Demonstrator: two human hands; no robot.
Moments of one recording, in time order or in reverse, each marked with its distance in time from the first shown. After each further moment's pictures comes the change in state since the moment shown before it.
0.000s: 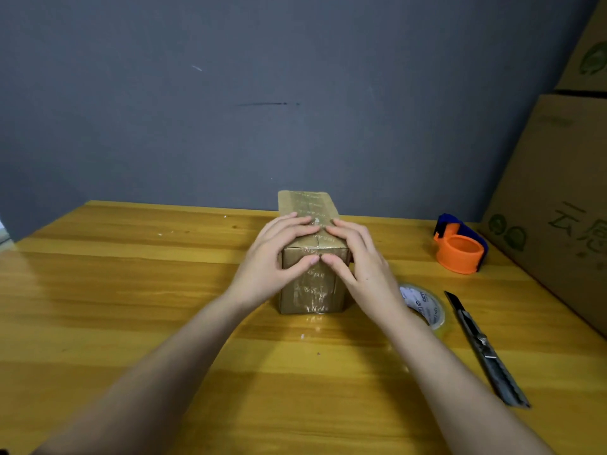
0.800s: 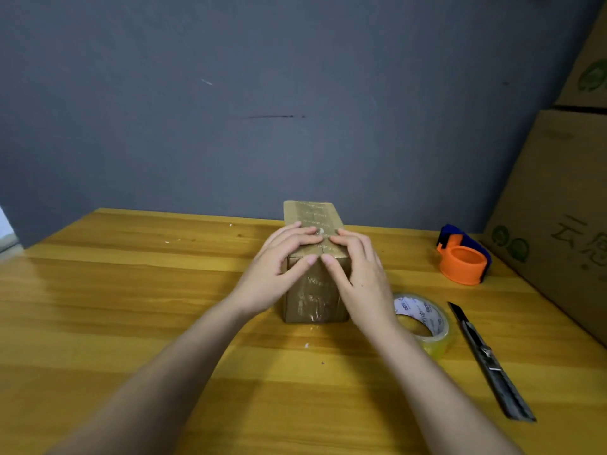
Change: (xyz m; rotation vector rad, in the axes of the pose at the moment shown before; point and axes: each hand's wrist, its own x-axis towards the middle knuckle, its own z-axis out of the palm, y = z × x) left_hand 0.000 0.001 -0.007 -0.050 -0.073 -0.045; right_hand 0.000 -0.016 0.011 -0.024 0.116 0.079
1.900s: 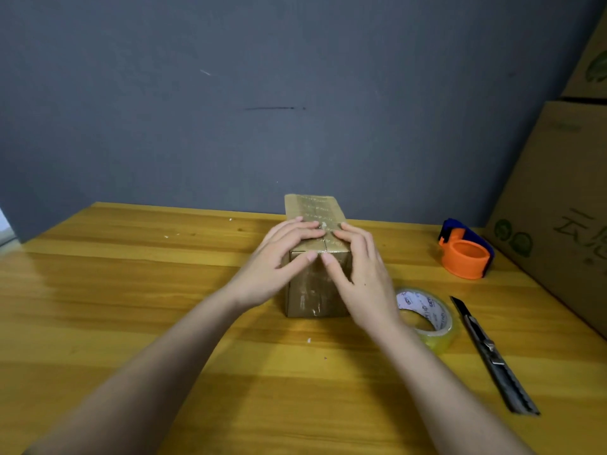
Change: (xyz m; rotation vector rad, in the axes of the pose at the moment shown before) left_hand 0.001 -0.003 -0.009 0.019 -0.108 0.013; right_hand -0.005 -0.003 0.001 -0.014 -0.006 -0.009
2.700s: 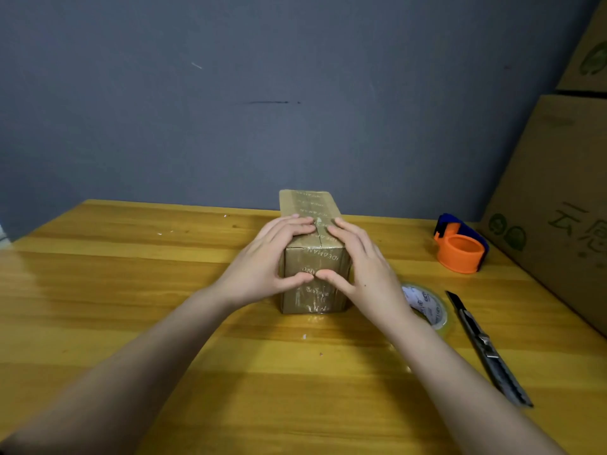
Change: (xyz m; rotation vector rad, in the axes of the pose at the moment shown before) left_hand -0.002 -0.009 0.001 0.244 -0.015 0.106; right_hand 0.002 0.016 -0.012 -0.139 -0.162 -0.112
